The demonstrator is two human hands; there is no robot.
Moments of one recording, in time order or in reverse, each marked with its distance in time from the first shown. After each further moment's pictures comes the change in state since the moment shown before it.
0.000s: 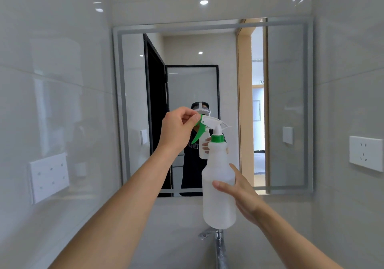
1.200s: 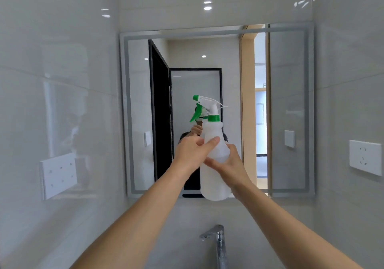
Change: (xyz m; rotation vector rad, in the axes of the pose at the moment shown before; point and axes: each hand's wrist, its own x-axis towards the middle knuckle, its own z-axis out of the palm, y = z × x) left_hand -0.052 0.026 0.013 0.084 -0.229 -0.381; right_hand 0.026 -0.052 0.027 -0.114 0.220 -0.155
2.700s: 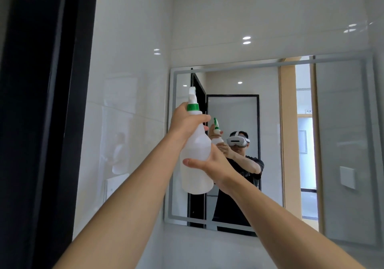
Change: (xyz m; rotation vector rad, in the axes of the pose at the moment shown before) left_hand 0.058 0.053 -0.153 -0.294 0.298 0.114; right_hand 0.060 -0.079 0.124 0.076 -0.428 -0.130
